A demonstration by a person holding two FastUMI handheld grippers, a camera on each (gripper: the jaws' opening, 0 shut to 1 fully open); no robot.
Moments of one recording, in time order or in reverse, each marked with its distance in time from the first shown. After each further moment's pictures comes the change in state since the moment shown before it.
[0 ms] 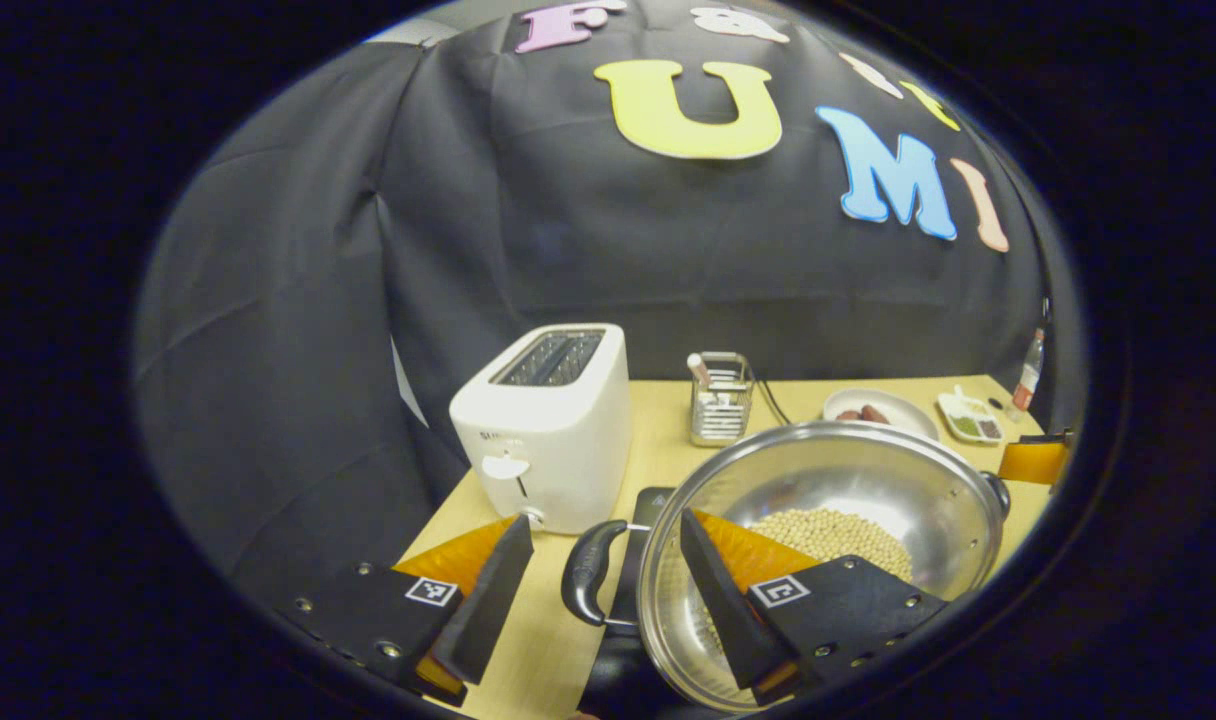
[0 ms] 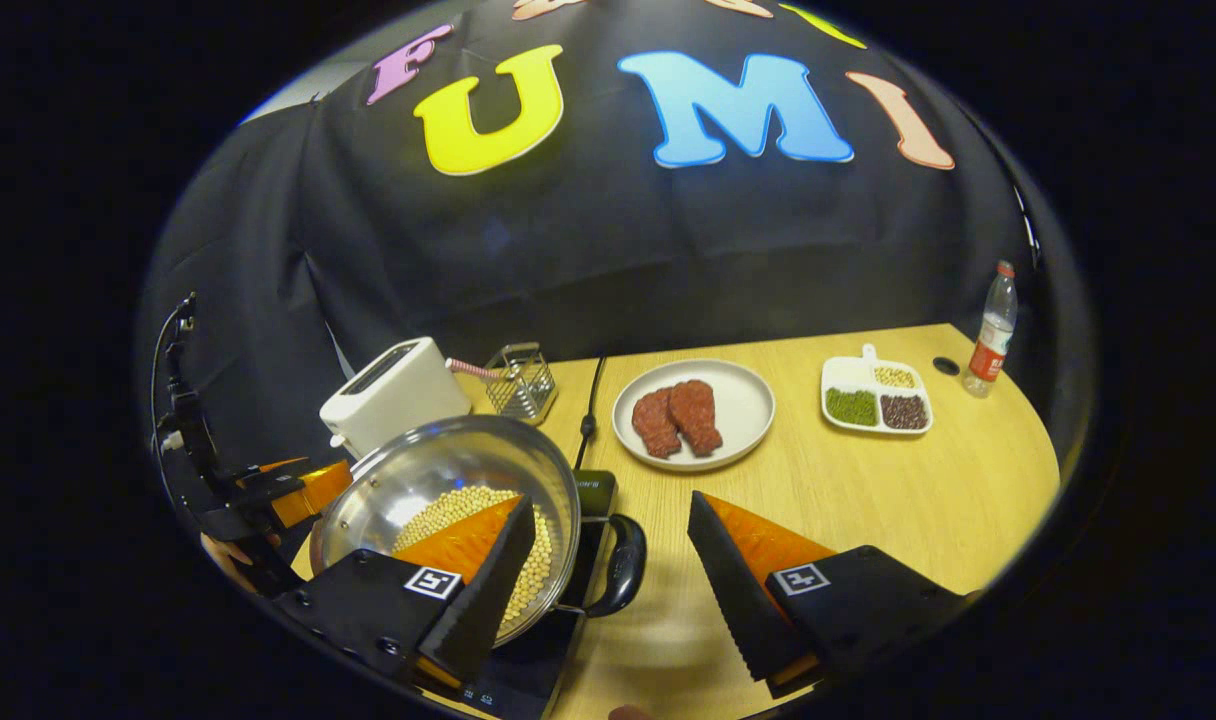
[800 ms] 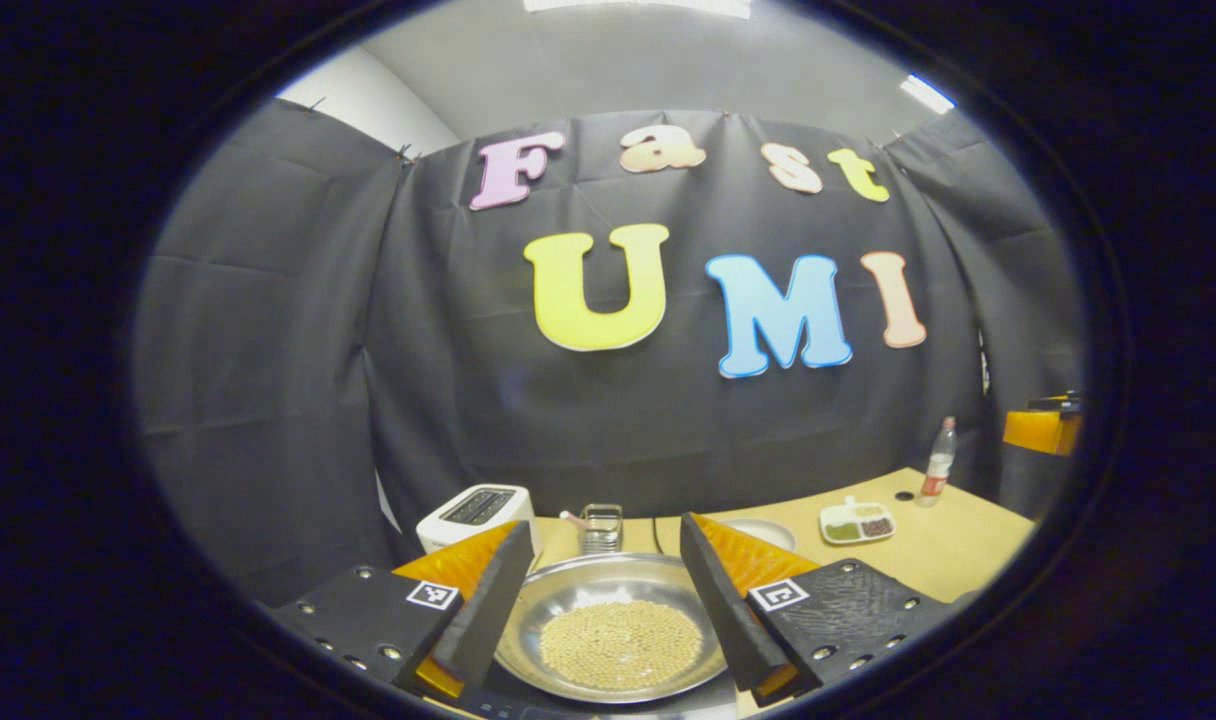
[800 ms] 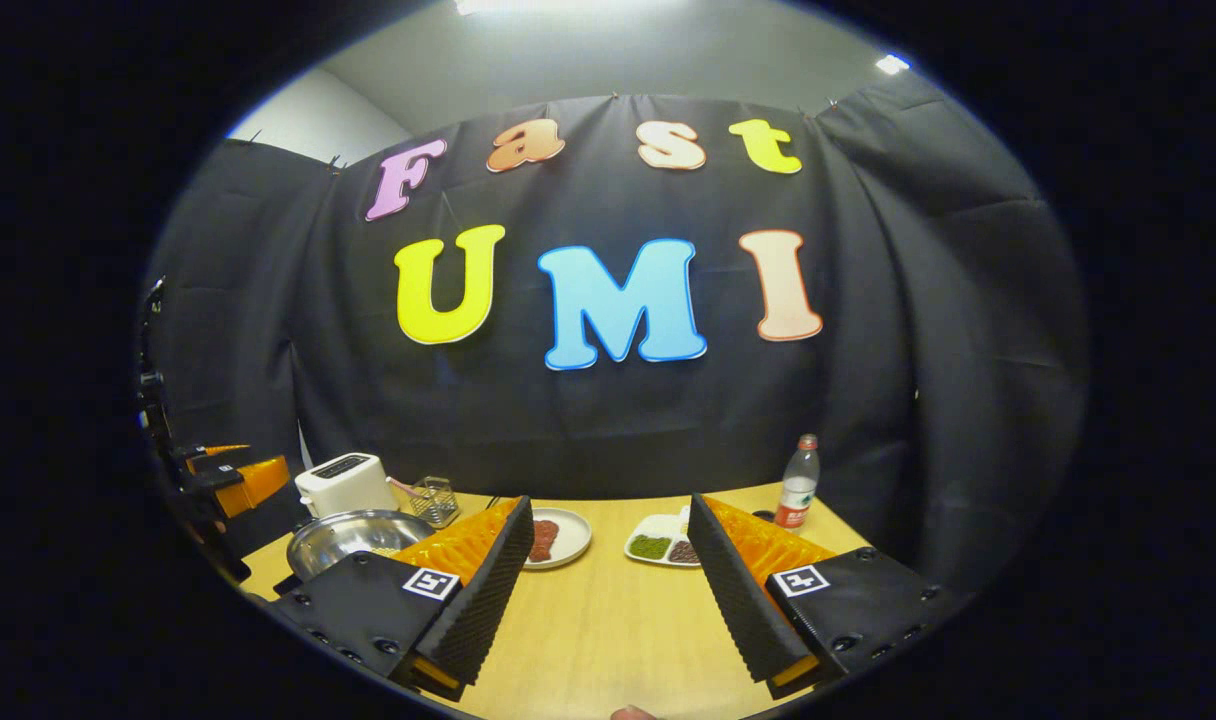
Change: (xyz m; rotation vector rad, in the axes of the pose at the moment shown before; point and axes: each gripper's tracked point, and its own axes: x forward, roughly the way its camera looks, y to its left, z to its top) left arm -0.214 -0.160 0.129 0.000 -0.406 -0.088; right arm -0.227 -0.159 0.099 -0.134 -0.452 -0.184
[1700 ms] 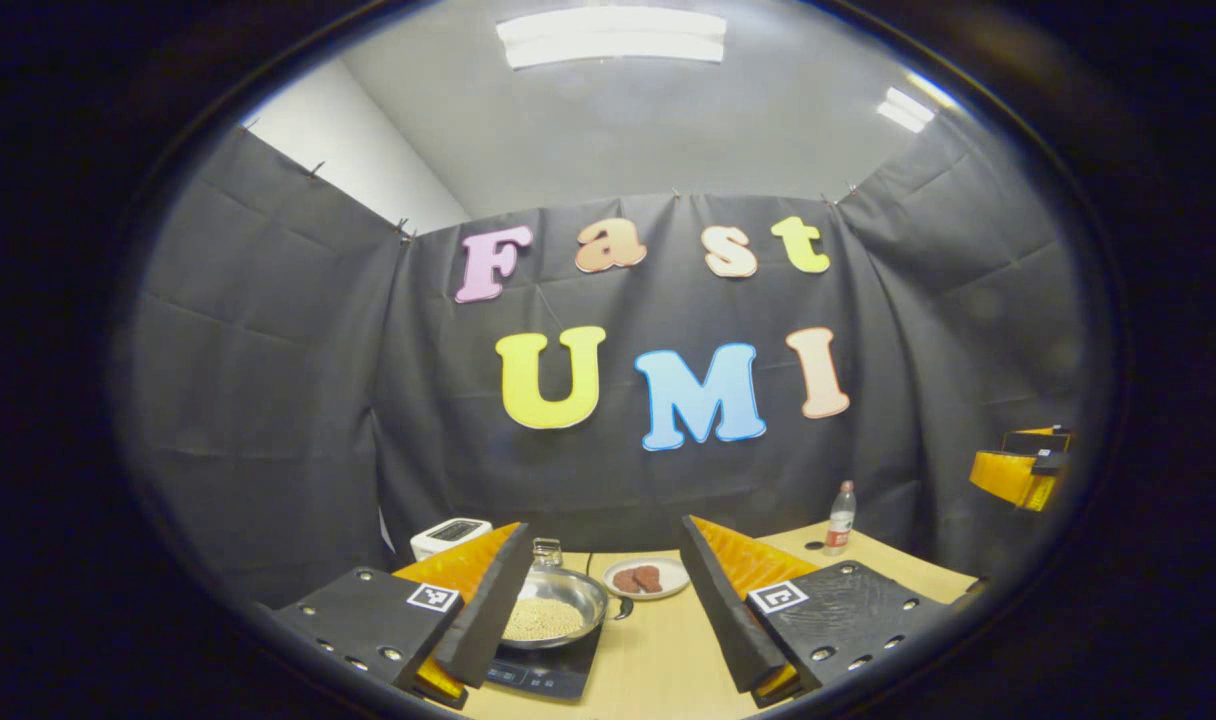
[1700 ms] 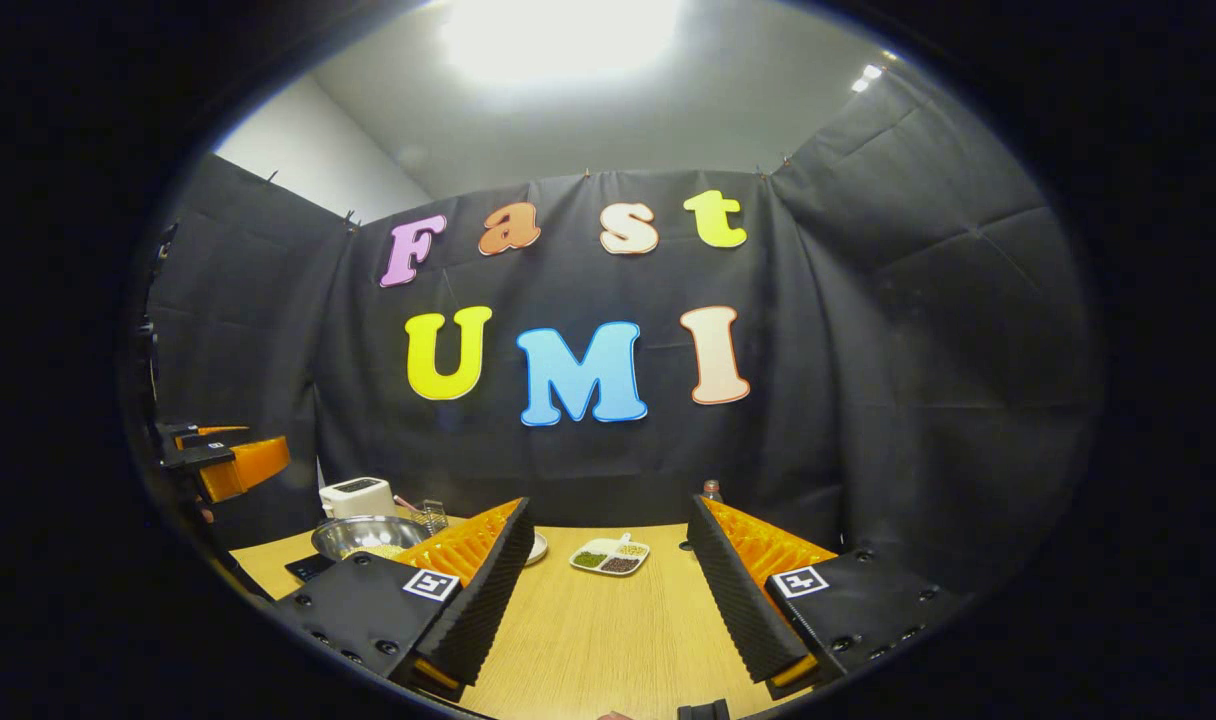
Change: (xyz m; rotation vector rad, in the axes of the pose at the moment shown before) left arm -0.206 -0.138 0.092 0.001 -0.154 0.005; right arm -0.167 -0.101 0.046 0.015 -0.135 0.009
